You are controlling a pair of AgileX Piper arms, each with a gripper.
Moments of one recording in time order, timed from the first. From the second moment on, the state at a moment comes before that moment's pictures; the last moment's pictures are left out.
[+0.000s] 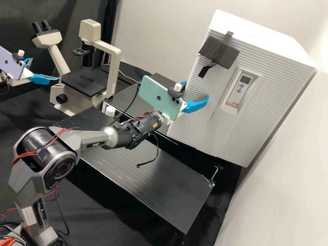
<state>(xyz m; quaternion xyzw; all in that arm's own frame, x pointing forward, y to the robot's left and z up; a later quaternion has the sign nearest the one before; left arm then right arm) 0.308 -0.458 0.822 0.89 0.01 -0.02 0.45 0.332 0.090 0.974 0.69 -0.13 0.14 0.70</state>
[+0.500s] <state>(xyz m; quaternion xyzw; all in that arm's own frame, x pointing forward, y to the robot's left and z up) 0.308 -0.458 0.822 0.89 0.01 -0.02 0.45 0.268 0.065 0.988 0.68 -0.13 0.18 0.70</state>
